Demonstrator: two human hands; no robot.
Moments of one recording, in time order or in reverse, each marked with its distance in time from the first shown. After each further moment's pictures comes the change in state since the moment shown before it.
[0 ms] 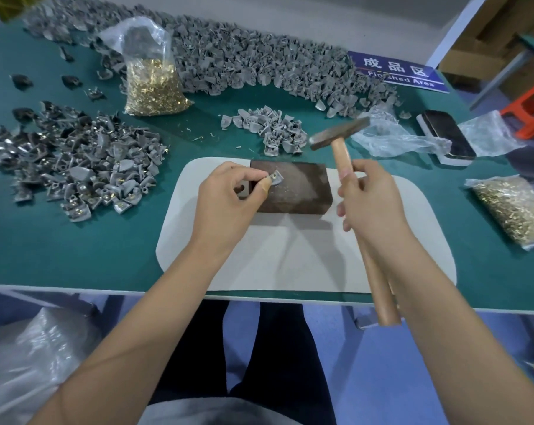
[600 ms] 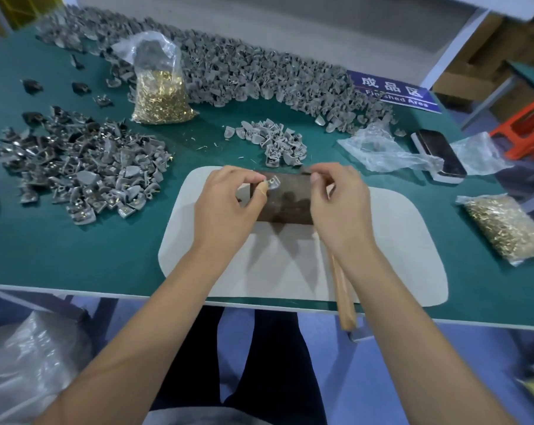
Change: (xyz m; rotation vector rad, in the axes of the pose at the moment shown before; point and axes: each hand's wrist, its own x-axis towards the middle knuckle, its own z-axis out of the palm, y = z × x) left_hand 0.000 0.010 -0.005 0.183 0.076 0.060; right_hand -0.005 -0.021 0.028 -0.118 0.098 -0.305
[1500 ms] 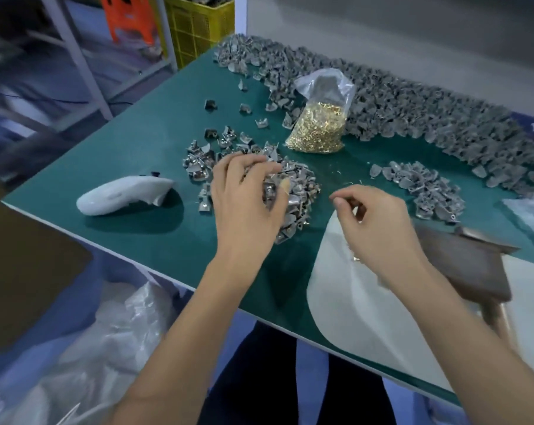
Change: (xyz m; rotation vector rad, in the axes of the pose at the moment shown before) left_hand 0.028 -0.079 -0.153 0.381 0.300 -0.100; right_hand 0.020 -0.107 0.123 0.025 -0.327 -0.349
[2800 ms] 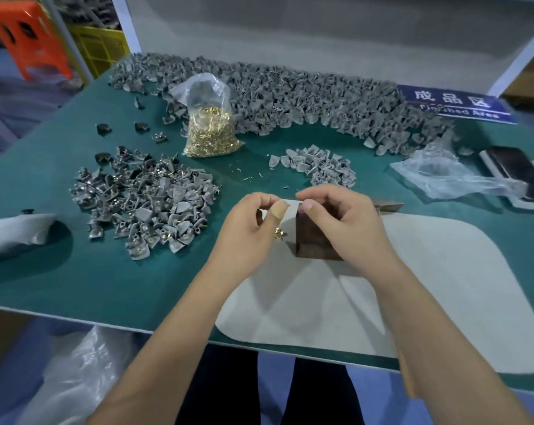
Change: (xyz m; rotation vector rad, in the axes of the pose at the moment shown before) left_hand -0.040 0.104 0.074 -0.455 -0.544 -0.074; right_hand -0.049 0.081 -0.076 0.545 0.080 0.170
